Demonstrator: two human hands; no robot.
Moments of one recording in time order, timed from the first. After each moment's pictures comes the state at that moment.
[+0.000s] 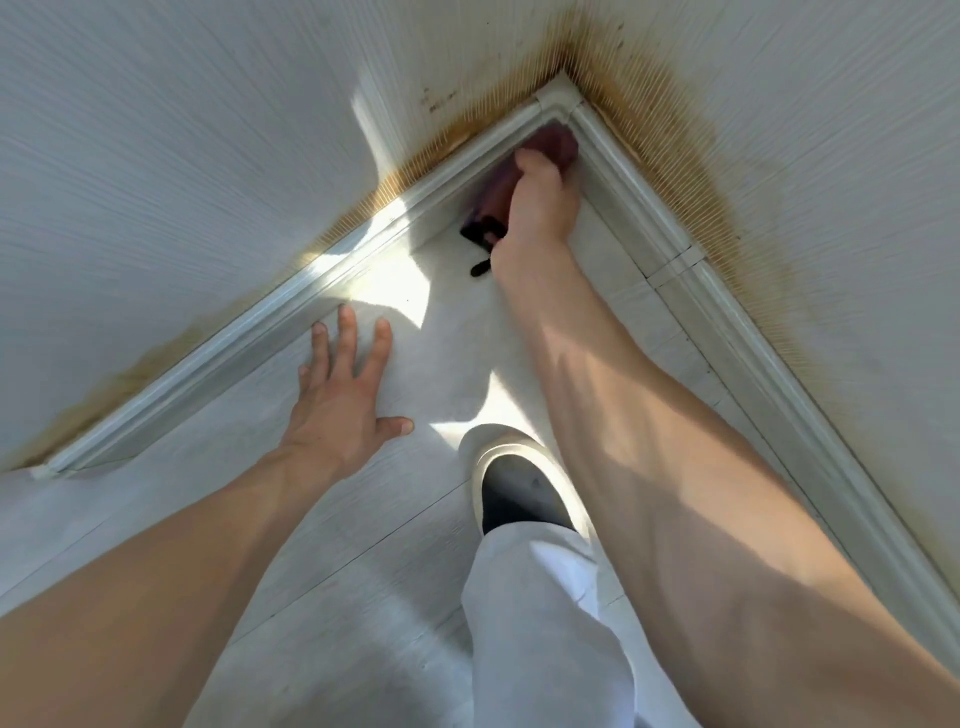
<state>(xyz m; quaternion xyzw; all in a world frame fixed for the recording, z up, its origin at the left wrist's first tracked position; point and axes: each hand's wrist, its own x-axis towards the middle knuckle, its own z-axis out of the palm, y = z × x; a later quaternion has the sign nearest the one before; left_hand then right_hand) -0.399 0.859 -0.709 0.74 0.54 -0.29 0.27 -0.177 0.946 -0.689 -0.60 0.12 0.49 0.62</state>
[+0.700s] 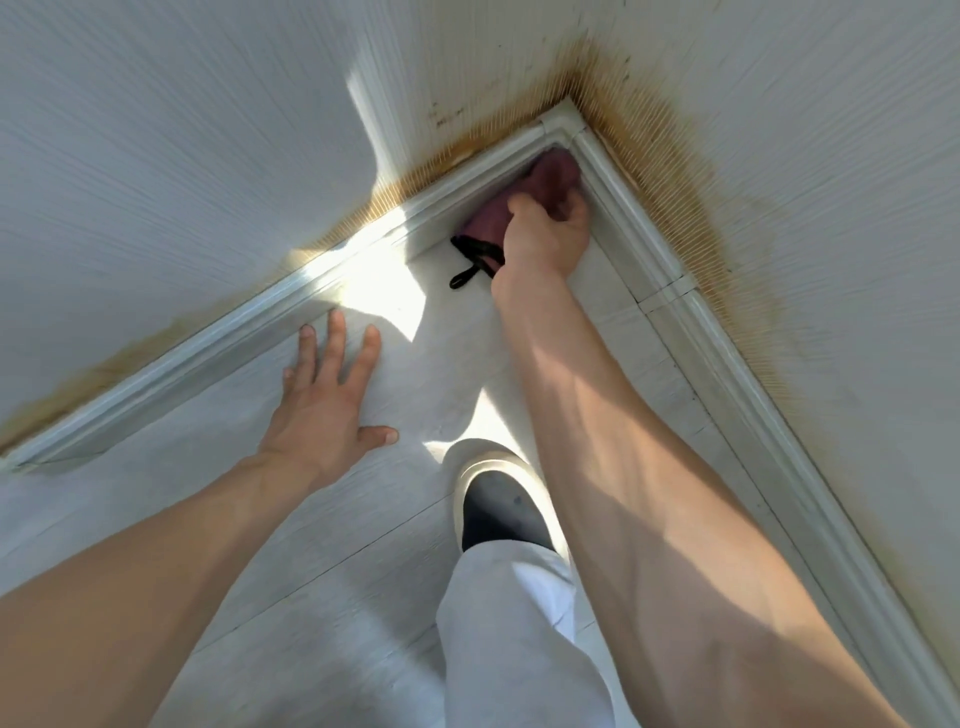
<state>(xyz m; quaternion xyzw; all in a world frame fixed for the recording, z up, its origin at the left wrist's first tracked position) -0.400 0.858 -0.710 0.75 0.54 -0.28 0.27 -0.171 0.939 -0.692 -0.67 0.09 0.42 0.60</state>
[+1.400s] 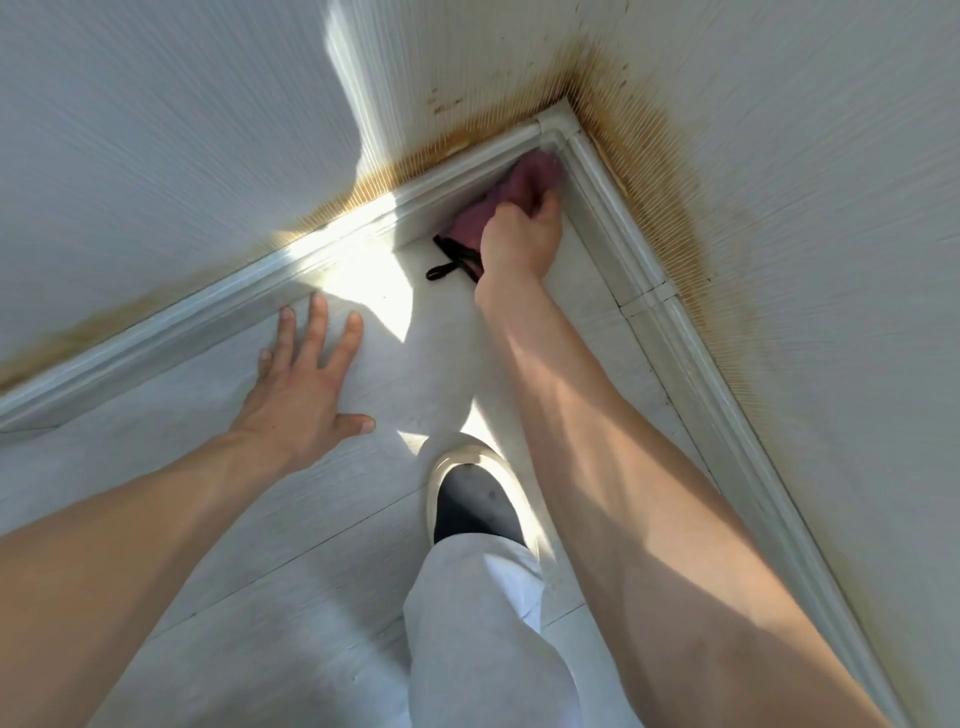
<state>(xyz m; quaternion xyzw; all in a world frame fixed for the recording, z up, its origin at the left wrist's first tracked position) -0.399 0.859 -0.708 0.75 0.53 -0.29 0.26 -0.182 0.931 -0.687 -0.72 0.00 0.44 0.54</state>
